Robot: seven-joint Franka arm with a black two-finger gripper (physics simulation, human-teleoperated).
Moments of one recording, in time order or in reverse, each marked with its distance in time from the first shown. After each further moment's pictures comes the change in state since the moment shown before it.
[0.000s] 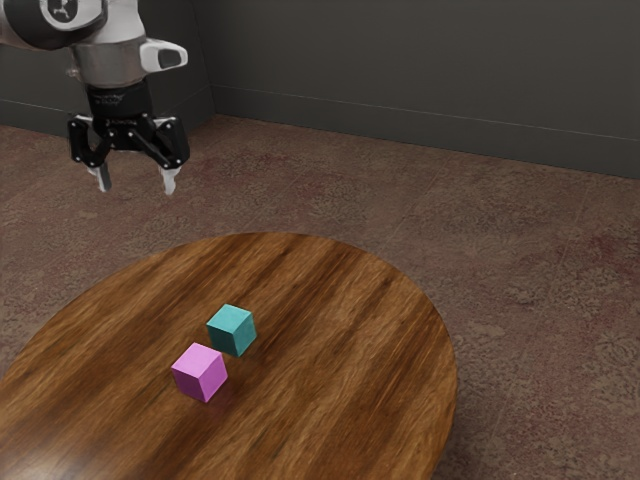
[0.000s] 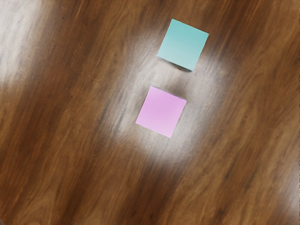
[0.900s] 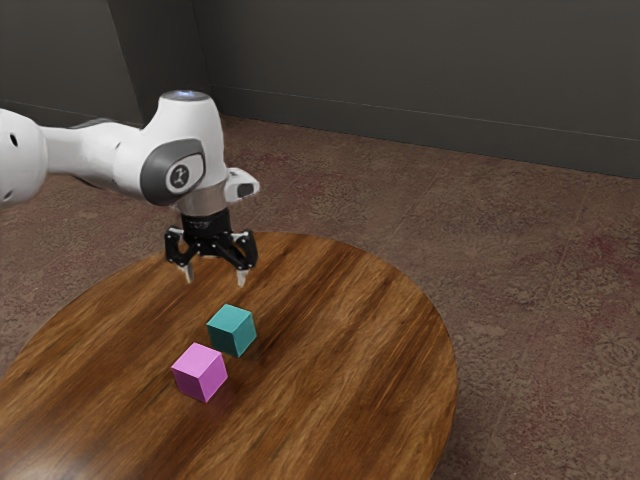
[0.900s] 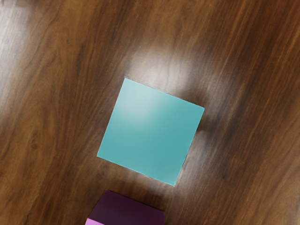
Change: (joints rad) arm 0.025 0.303 0.011 -0.304 -0.003 0.662 0.077
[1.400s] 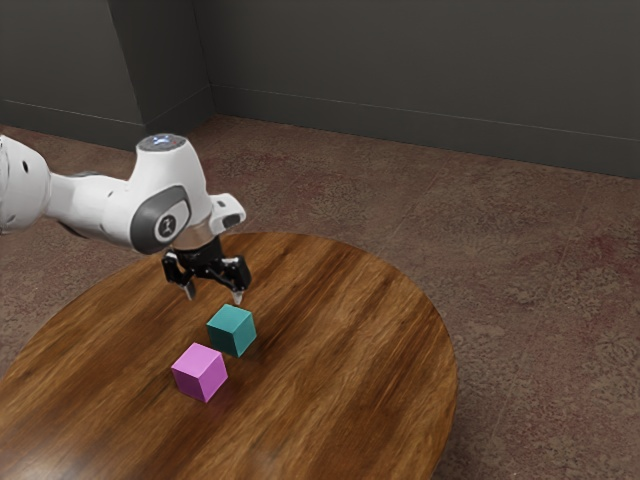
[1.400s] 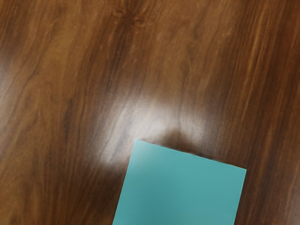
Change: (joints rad) arm 0.049 0.031 -0.001 -0.140 -0.015 0.311 0.136
